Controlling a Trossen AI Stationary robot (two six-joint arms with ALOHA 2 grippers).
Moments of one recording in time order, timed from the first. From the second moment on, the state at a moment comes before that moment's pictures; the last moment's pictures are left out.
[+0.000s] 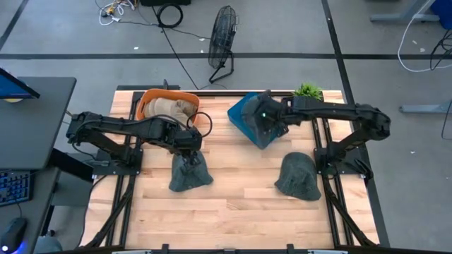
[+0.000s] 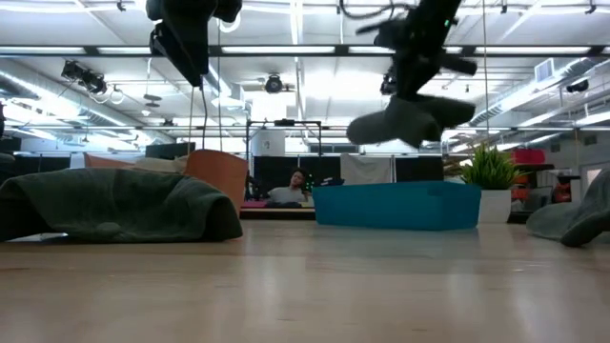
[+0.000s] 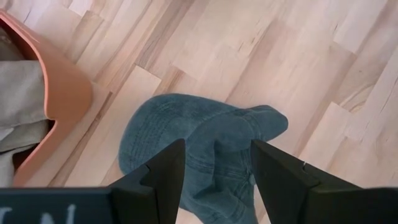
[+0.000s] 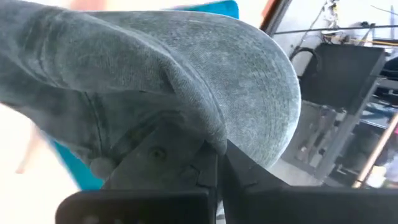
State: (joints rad) left arm -0.10 1.44 1.35 -1.11 -0.16 -0.62; right arm -0.19 1.47 1.36 -1.04 0.48 -0.88
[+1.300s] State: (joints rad) left arm -0.10 1.44 1.35 -1.11 -0.16 -0.67; right arm -0.47 1.48 0.75 -0.10 0.12 -0.98
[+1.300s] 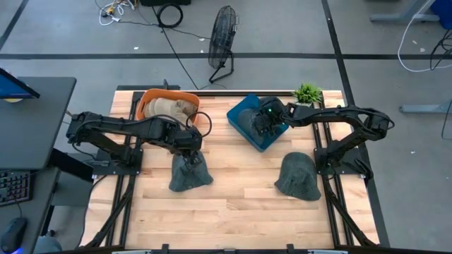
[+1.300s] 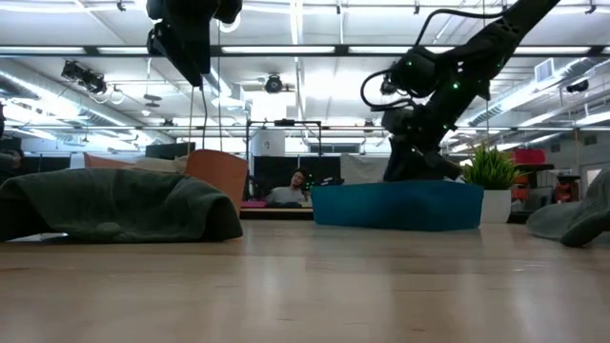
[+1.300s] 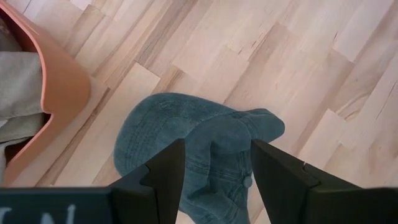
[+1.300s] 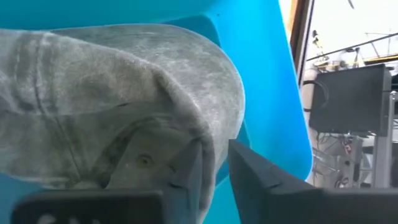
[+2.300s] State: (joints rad) left arm -0.15 1.71 1.35 -1.26 -0.09 -0.62; right arm -0.23 1.14 0.93 -0.20 -0.02 -0.21
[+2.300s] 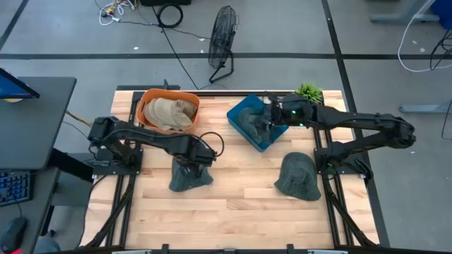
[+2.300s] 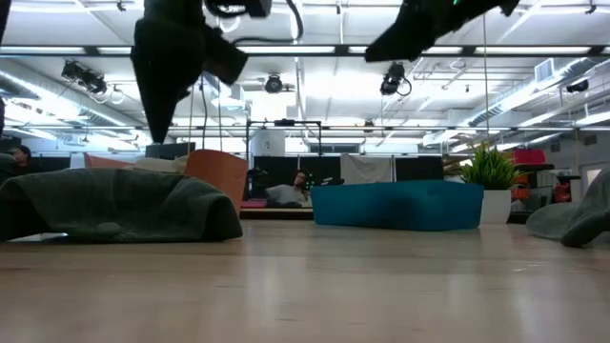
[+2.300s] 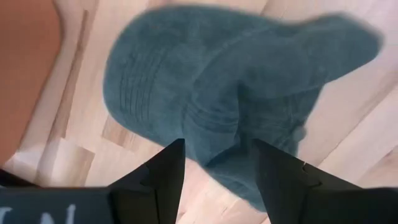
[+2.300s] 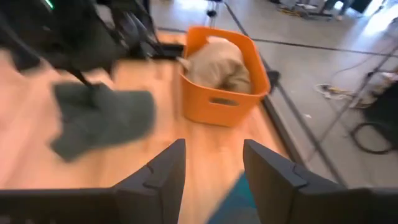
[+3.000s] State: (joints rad) left arm -0.11 1.89 1.35 -1.28 -0.07 -0.50; right arm -0.02 1.10 0.93 -0.26 -0.02 -0.08
